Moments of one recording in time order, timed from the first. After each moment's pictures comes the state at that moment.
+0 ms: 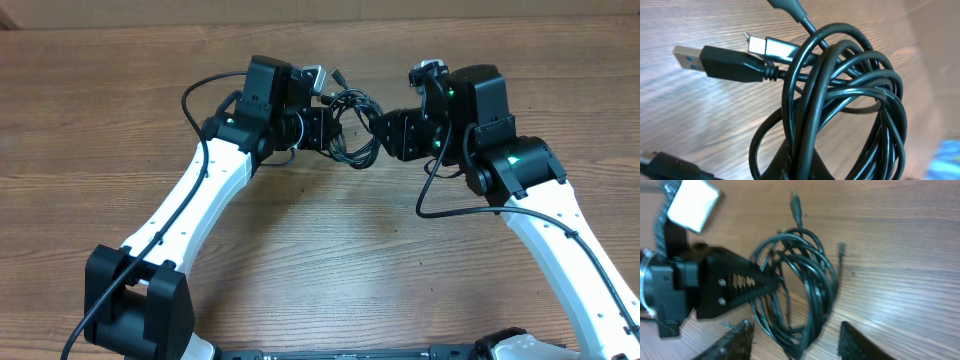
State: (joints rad) left arm -0.36 1.71 1.35 -0.50 0.52 -0.30; right arm 0.32 1.39 1.28 -0.63 -0.34 0.25
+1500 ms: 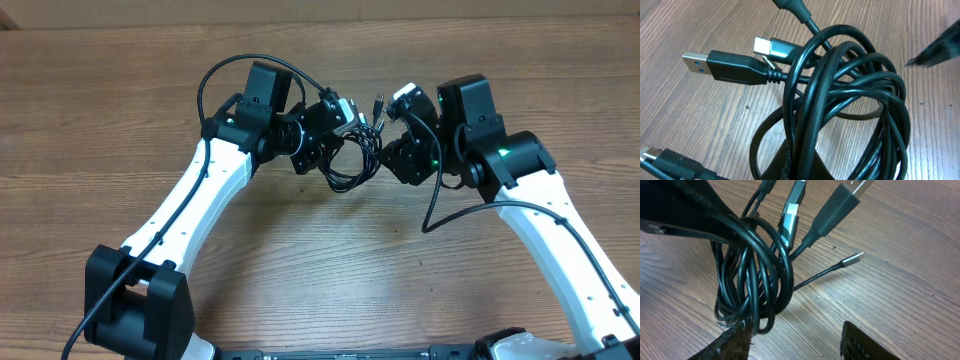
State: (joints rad) left arm -0.36 1.71 1.35 -0.59 0.61 0.64; right arm 0.32 1.45 1.28 -0.79 -0.31 -0.23
